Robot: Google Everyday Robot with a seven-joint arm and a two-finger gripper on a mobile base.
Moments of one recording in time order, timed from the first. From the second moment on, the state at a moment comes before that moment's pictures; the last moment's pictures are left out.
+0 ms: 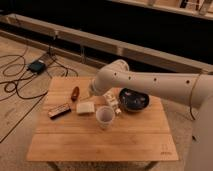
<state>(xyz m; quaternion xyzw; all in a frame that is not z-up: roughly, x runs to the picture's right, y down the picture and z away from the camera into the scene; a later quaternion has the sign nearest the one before) -0.083 0.035 0.766 -0.29 -0.08 0.53 0.79</state>
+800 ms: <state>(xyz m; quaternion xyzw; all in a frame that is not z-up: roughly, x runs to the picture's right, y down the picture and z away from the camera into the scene) -0.161 0.020 0.804 -0.34 -0.06 0.30 0.89</state>
